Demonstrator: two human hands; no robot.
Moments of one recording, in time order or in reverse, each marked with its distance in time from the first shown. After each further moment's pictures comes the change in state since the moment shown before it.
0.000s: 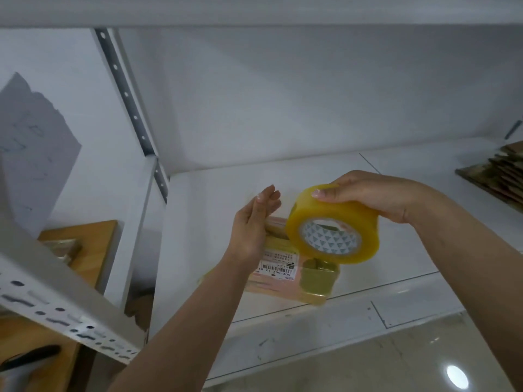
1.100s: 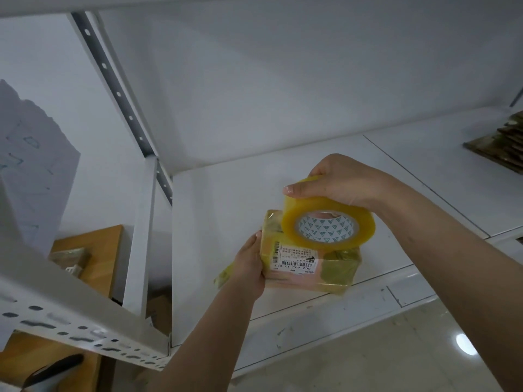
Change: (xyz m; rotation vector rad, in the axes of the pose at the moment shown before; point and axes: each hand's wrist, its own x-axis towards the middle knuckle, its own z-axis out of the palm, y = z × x) left_hand -0.009 -0.061 -0.030 -0.262 0.139 -0.587; right_hand 0.031 -0.026 0.042 -0.161 0.253 0.009
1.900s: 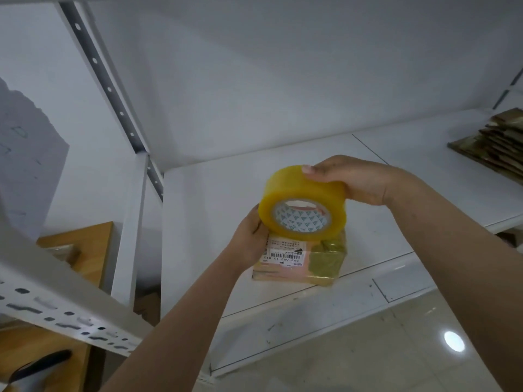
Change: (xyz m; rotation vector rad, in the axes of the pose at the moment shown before) left_hand -0.013 0.029 0.011 0.677 -0.316 0.606; right_hand -0.004 0.035 -0.018 0.347 -0.273 -0.040
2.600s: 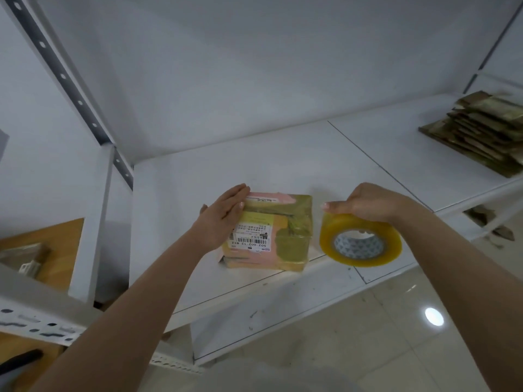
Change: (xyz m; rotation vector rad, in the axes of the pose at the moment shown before) left_hand 0.022 -0.024 -0.006 0.430 -0.081 0.014; right_hand -0.040 0.108 -0.032 -0.433 0.329 0.430
